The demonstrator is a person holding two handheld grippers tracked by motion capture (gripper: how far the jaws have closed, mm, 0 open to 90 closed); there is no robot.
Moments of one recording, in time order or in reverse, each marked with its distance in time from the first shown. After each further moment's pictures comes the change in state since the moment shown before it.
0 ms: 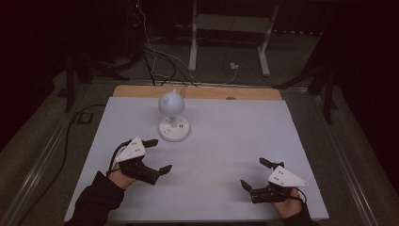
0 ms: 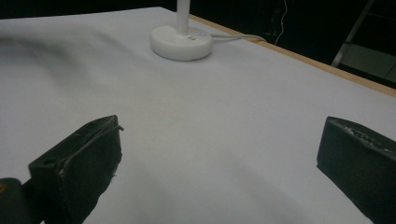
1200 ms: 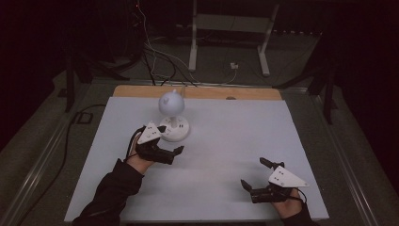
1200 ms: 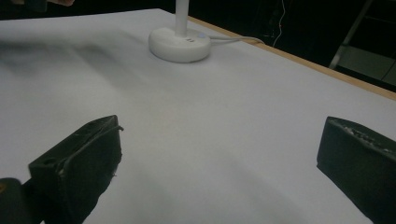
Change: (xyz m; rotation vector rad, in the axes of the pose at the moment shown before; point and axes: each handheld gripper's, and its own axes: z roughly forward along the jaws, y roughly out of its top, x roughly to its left) left arm 0.023 0.014 0.053 0.026 0.157 -0.067; right arm 0.000 0.001 -0.001 -0.006 -0.009 -0.010
